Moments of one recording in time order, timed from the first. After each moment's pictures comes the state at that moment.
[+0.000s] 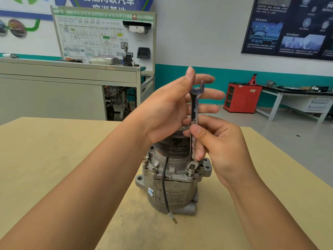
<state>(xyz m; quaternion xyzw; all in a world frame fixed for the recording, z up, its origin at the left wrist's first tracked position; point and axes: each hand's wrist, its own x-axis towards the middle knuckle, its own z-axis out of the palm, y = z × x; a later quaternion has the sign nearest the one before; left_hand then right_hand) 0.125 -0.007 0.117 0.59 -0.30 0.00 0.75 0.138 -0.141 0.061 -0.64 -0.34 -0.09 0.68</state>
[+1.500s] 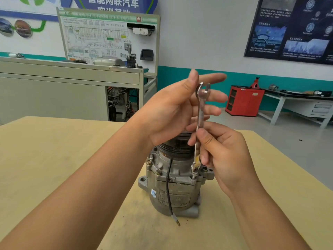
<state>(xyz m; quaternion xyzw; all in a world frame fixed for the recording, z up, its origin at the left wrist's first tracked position) 0.119 -0.004 0.118 0.58 -0.32 0.01 0.75 0.131 -0.139 0.058 -0.61 -0.34 -0.05 0.71</state>
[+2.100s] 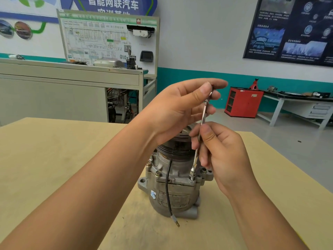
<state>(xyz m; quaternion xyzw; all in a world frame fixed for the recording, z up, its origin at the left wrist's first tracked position) 0.118 -0.010 0.122 0.61 -0.31 0.05 0.73 0.130 -0.137 0.059 -0.61 -0.33 -0.04 0.72</state>
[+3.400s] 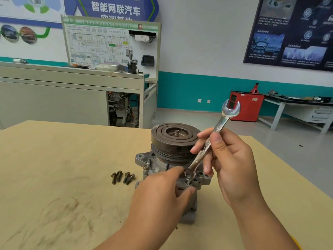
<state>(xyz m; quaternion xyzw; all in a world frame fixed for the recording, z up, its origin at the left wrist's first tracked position) 0.060 -0.036 0.012 0.91 0.02 0.30 0.27 0.129 -0.154 0.053 -0.58 -0.36 -0.08 0.73</state>
